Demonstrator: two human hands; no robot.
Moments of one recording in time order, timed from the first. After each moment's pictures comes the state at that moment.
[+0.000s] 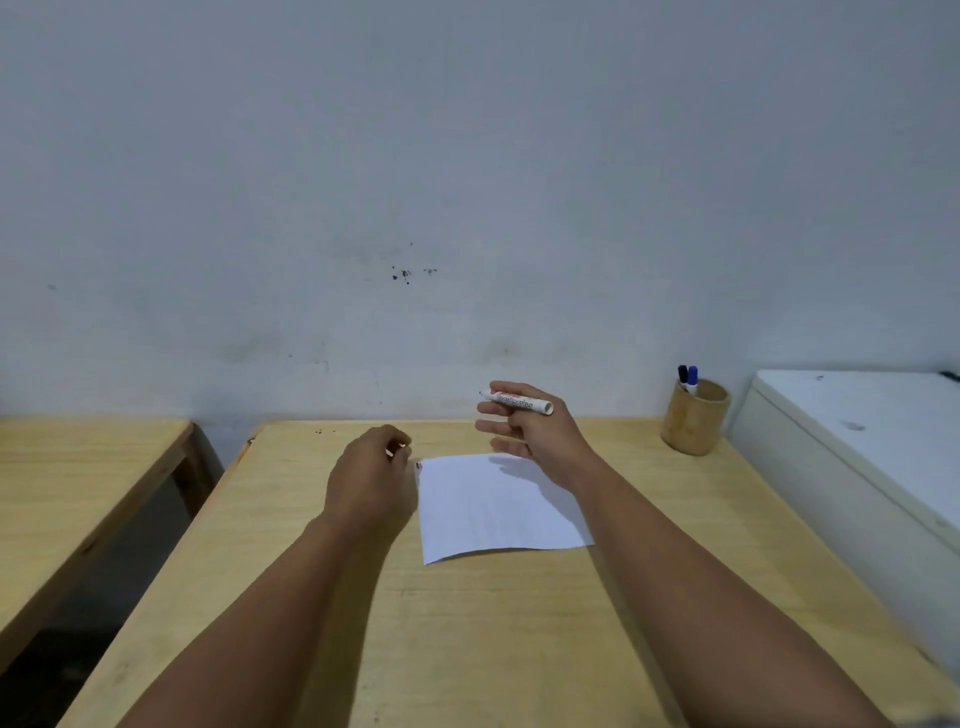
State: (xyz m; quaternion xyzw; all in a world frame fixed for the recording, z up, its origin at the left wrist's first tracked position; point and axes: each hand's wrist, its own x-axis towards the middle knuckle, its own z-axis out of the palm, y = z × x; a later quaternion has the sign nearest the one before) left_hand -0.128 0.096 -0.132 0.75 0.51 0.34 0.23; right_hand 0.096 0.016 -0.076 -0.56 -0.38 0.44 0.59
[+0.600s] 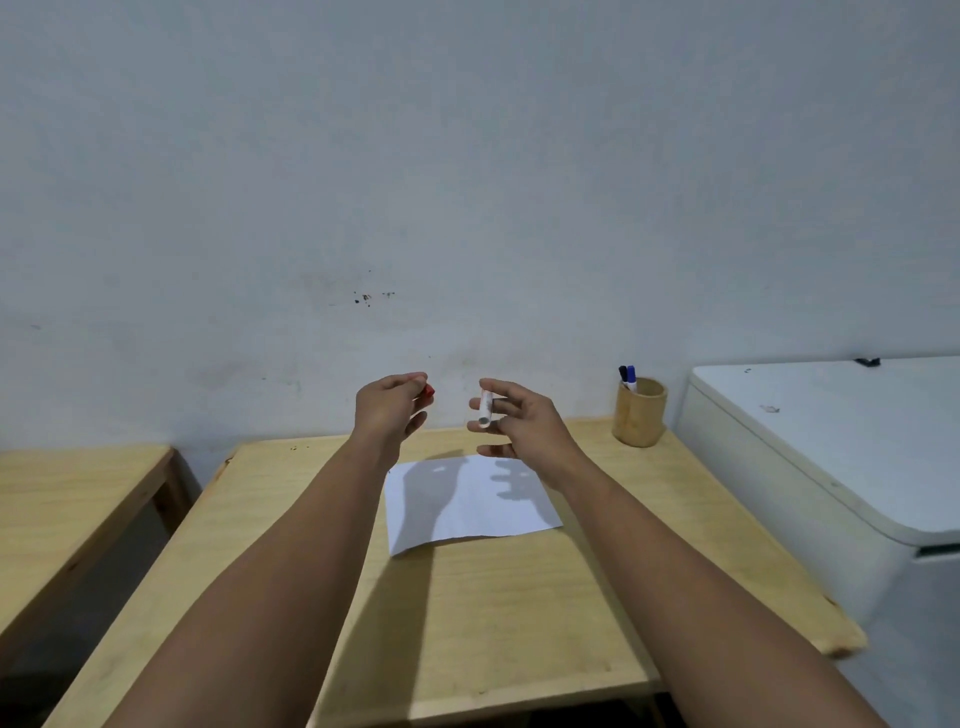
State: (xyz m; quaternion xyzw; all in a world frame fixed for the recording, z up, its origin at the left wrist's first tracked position) left_hand -0.058 0.060 -0.031 0.48 0.41 0.46 0.63; right_hand 0.105 -0.052 -0.048 -0.55 -0.42 0.39 0.61
